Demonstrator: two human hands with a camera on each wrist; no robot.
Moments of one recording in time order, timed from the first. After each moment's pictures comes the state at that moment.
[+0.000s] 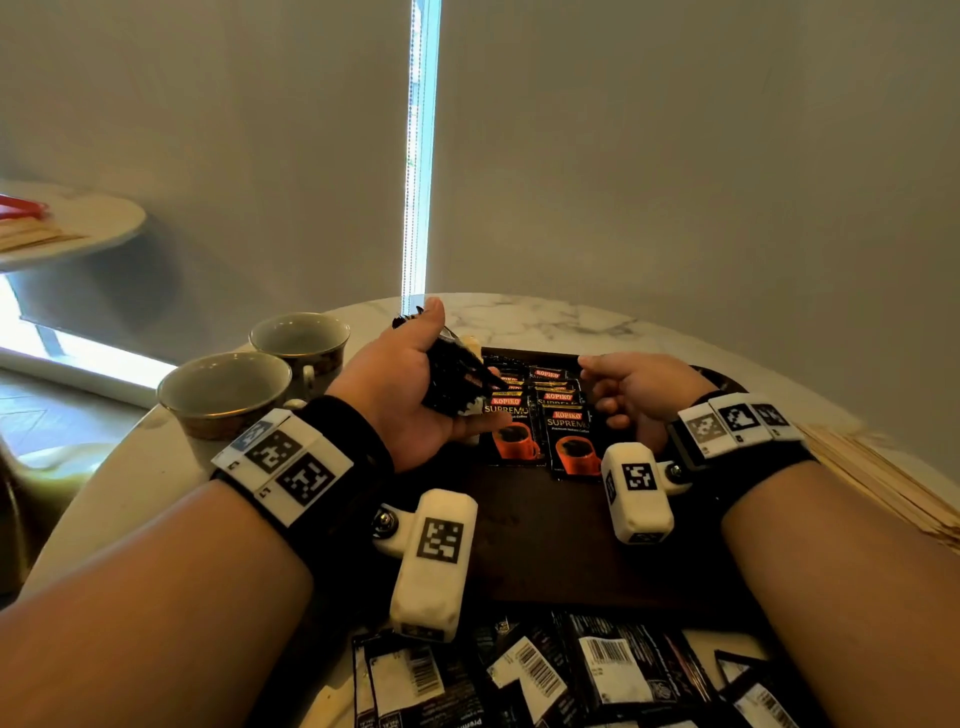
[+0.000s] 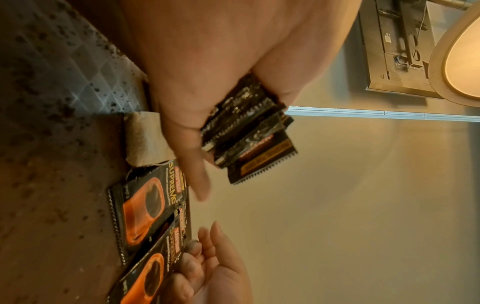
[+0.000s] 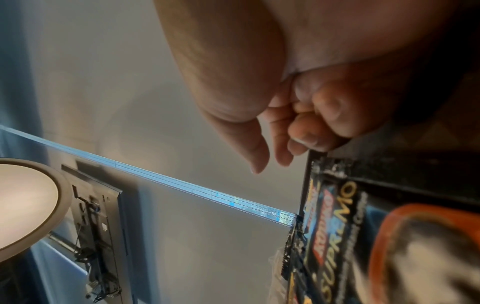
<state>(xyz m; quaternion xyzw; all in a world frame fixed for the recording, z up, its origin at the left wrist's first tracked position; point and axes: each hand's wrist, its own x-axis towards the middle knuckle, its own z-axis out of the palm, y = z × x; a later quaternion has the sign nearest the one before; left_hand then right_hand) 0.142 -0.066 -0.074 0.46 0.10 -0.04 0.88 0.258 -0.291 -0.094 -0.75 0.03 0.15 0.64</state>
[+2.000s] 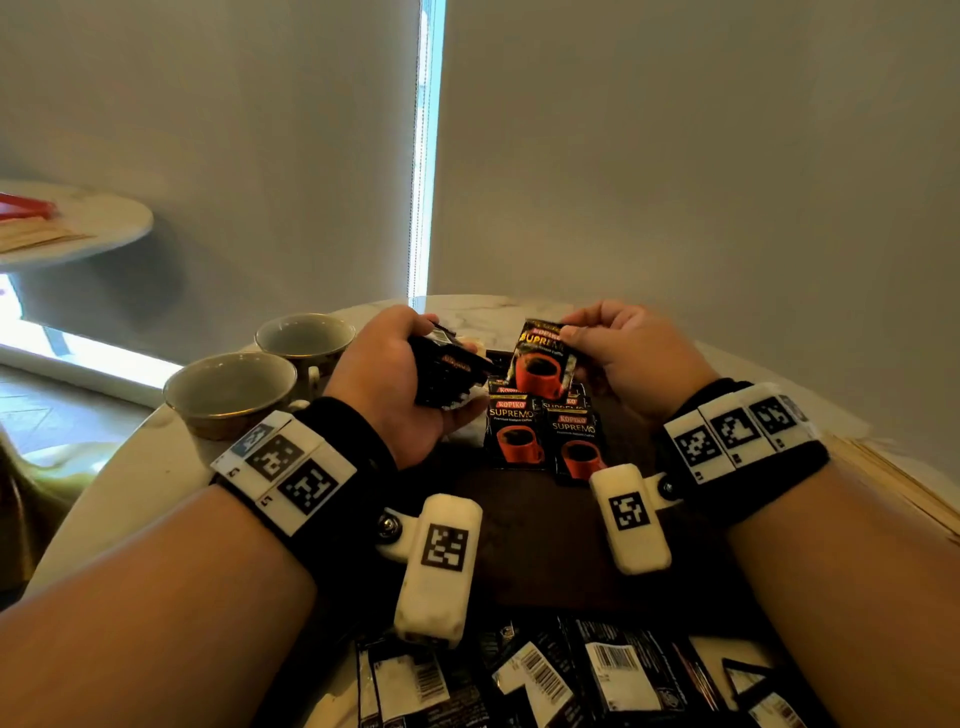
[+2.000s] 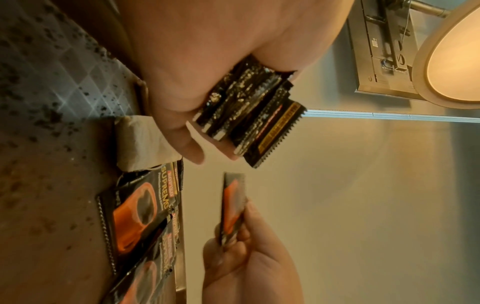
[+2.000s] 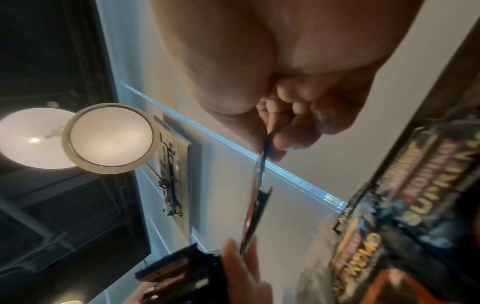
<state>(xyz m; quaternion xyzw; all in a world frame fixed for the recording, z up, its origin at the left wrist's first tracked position) 0.145 -0.059 -0.077 0.44 0.10 0.03 0.89 0.222 -0.258 -0.058 -0.78 -0.14 0.01 0.60</state>
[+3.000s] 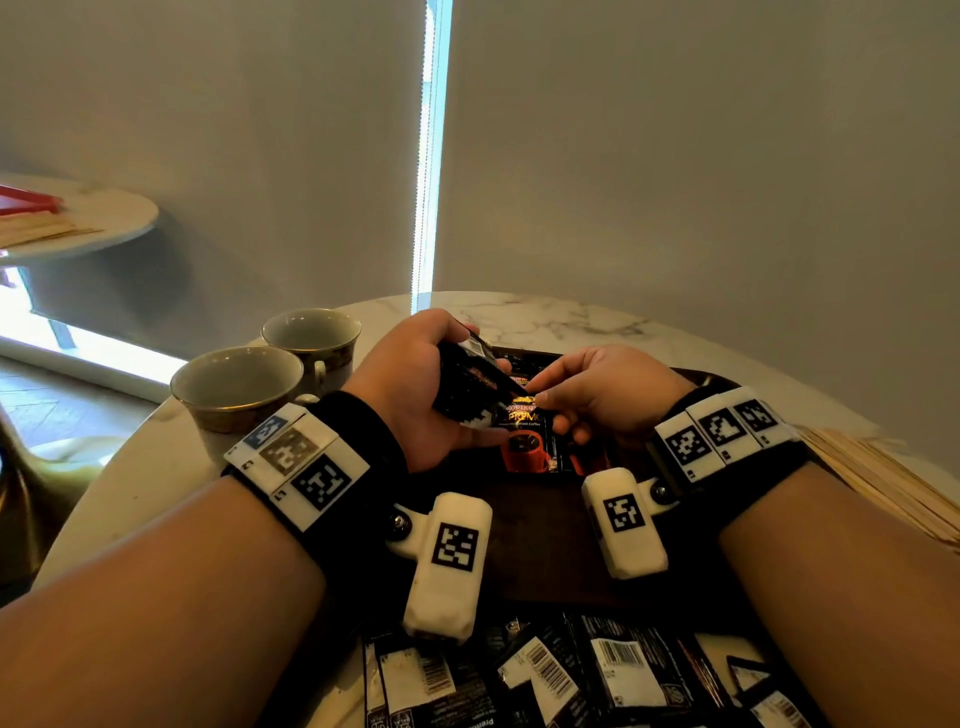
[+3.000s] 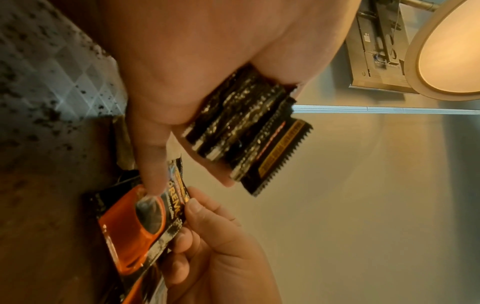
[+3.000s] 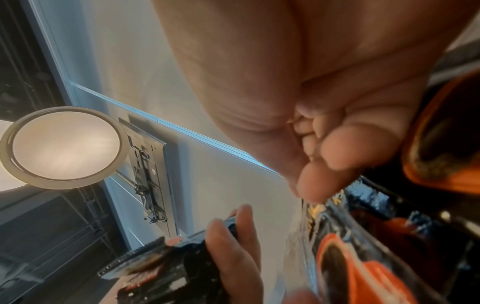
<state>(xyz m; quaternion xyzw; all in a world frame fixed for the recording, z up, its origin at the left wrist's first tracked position) 0.141 -0.067 -0.074 0.50 0.09 -0.05 0.86 0.216 -0.252 -0.071 -0.84 -0.11 0.18 0.50</state>
